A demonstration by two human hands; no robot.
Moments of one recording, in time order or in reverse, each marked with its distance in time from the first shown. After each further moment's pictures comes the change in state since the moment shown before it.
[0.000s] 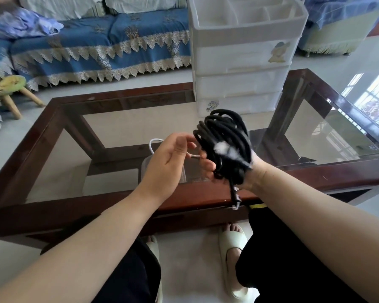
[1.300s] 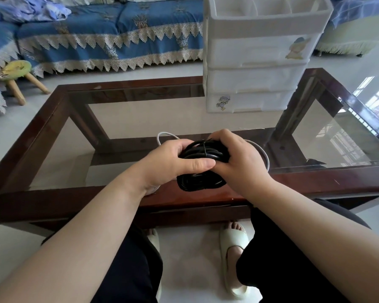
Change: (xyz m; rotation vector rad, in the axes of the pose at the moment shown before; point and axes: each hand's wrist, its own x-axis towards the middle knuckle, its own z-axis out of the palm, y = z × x) left_hand 0.011 0.002 -0.033 -0.240 -0.400 -0.352; right_hand 0.004 0.021 0.009 -1.349 0.498 -0.713
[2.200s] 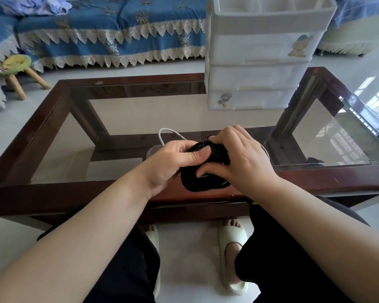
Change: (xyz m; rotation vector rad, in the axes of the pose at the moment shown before) left_hand -0.003 -0.010 0.009 -0.224 0.033 -0.029; right_hand -0.002 -0.003 -0.003 -0.221 0.113 -0.340
